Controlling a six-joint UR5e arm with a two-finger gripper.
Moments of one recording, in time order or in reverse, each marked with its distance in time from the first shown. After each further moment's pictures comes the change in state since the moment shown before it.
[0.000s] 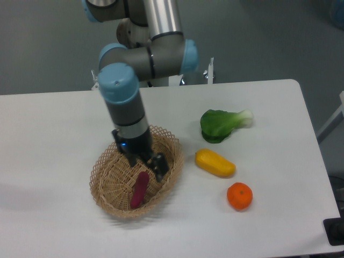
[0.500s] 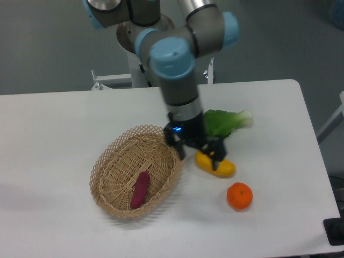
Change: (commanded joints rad) arm 0.252 0.051 0.046 -0.080 -0.029 0.348
